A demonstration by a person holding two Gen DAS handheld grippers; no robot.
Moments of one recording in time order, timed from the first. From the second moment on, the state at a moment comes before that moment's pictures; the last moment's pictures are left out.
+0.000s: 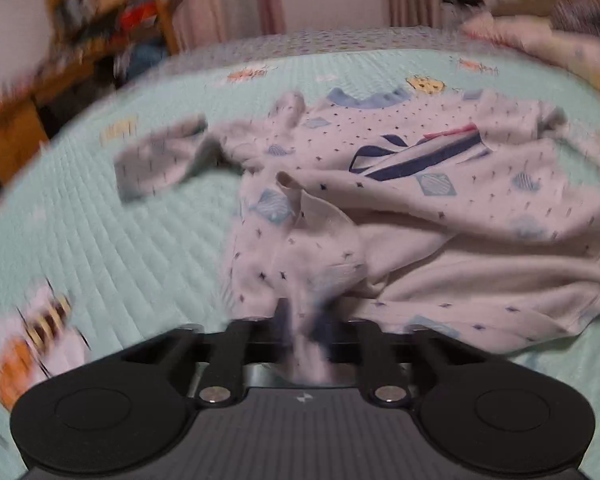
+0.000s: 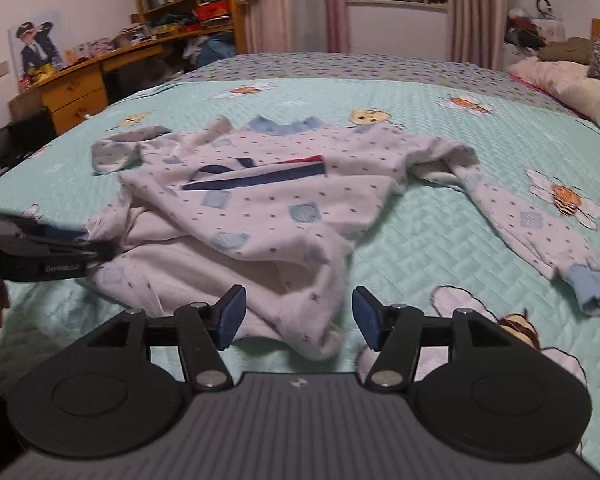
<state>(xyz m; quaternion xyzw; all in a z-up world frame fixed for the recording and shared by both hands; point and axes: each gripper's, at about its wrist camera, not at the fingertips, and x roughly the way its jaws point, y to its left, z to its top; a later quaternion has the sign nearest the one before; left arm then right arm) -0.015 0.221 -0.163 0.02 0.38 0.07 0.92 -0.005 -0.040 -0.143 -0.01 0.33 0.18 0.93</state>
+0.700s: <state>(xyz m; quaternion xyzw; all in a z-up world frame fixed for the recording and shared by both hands) -0.078 0.277 -0.131 -0.07 0.38 0.09 0.92 0.012 -0.059 -0.166 0.09 0.37 0.21 0.90</state>
